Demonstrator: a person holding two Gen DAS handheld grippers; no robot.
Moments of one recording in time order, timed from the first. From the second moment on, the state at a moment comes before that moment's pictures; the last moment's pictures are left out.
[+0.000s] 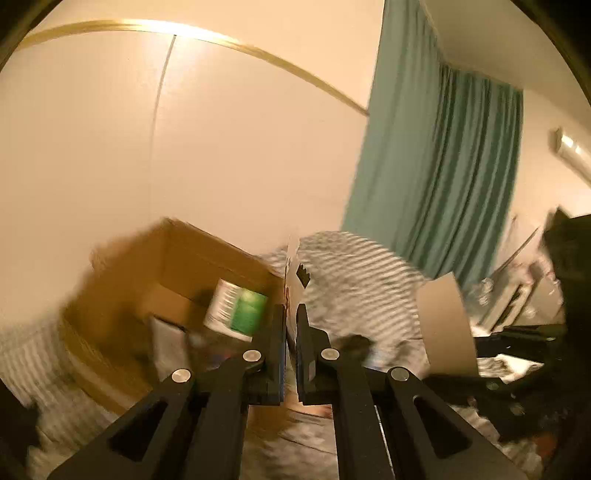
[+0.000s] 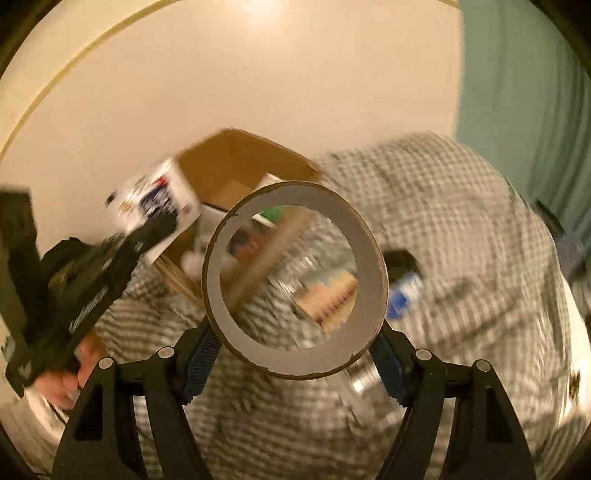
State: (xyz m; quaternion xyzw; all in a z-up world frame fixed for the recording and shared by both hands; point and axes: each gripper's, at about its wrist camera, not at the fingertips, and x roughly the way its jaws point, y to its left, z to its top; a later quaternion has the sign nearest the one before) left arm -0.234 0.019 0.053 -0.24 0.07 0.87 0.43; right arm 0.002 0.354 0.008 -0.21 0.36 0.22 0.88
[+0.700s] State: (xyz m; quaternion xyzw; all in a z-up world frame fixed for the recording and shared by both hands) left arm -0.274 -0.013 0.011 -0.25 0.07 0.89 0.37; right arm 0.089 0.424 -0.023 -0.10 0.37 0.22 0.90
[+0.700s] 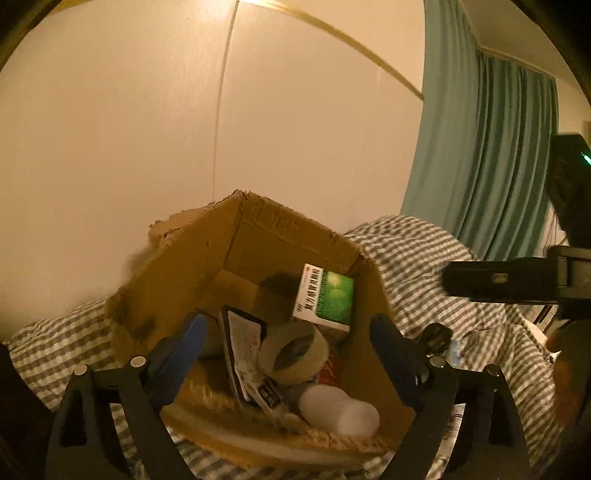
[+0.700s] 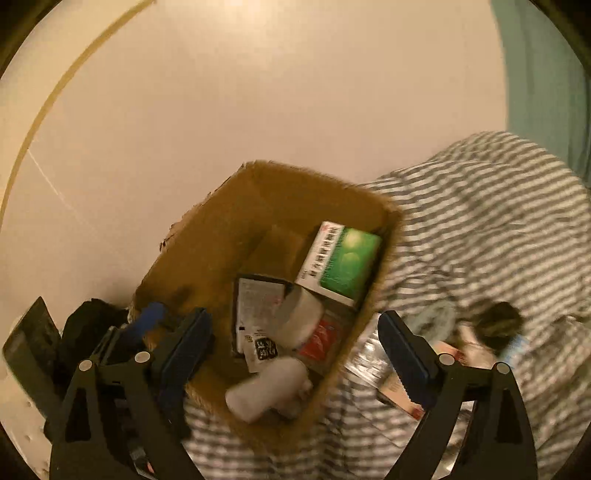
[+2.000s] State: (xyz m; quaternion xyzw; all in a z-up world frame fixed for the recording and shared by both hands) left arm -0.140 0.150 -0.160 -0.30 0.21 0.82 0.44; right arm 0.177 0.207 -0.088 -0.05 0.48 0.02 0.87
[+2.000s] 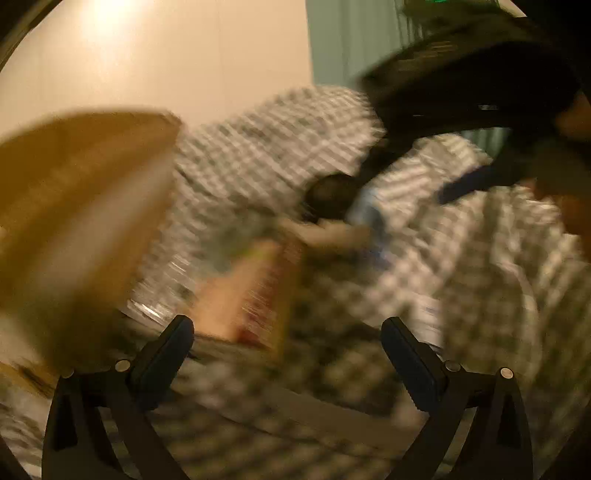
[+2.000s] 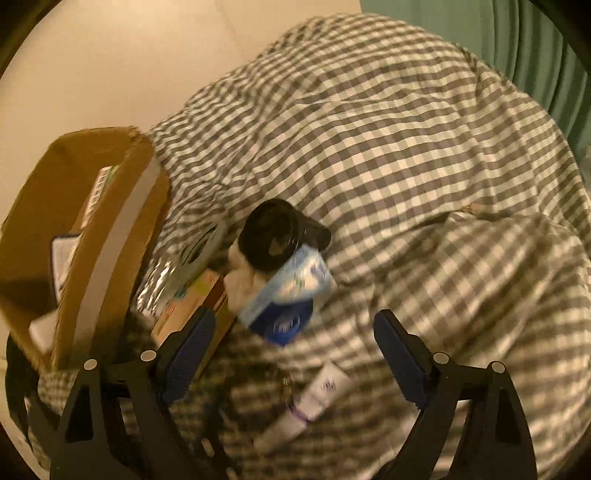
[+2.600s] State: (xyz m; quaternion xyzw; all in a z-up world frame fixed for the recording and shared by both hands) left arm -0.187 0.181 -0.169 -0.30 0.23 0.82 0.43; right arm 0.186 0.195 -0.116 -0.01 0.53 -0.01 0.85
